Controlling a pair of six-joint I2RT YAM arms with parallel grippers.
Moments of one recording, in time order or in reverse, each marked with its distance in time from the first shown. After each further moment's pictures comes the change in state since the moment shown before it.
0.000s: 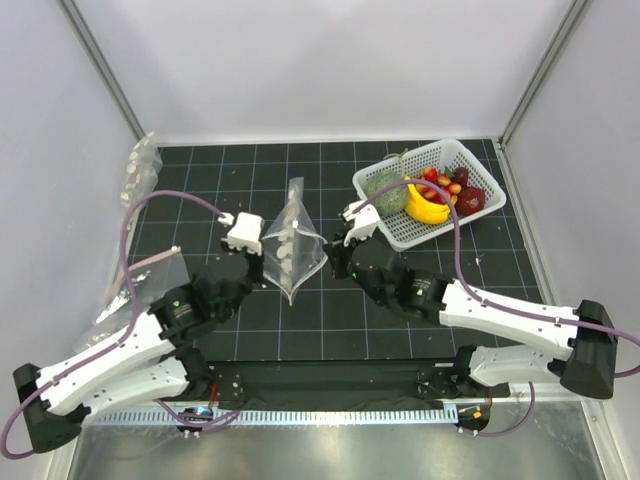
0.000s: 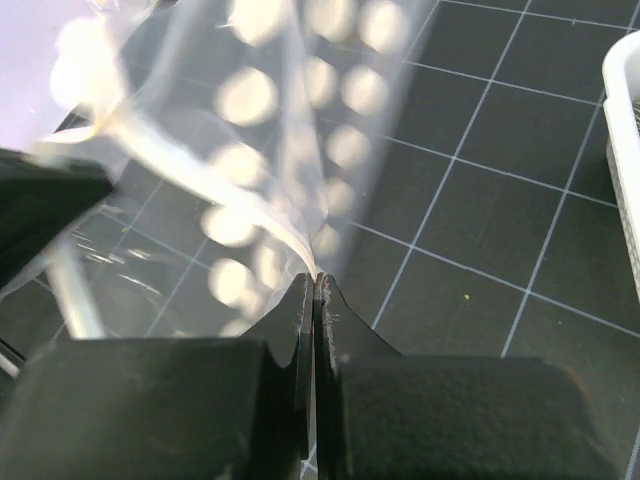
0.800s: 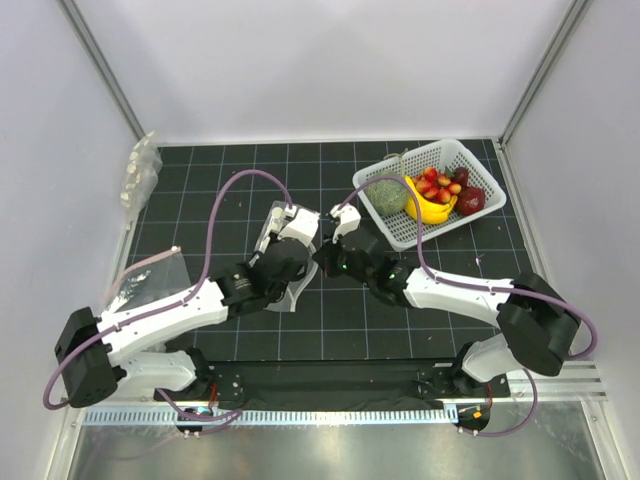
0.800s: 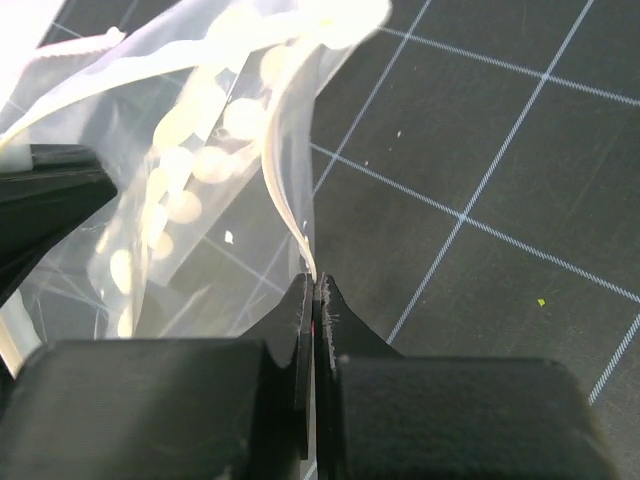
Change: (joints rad) left arm -0.051 0.353 0.144 -0.031 -0.101 0.101; right arm -0.205 0.258 -0.120 0.281 -0.373 0.058
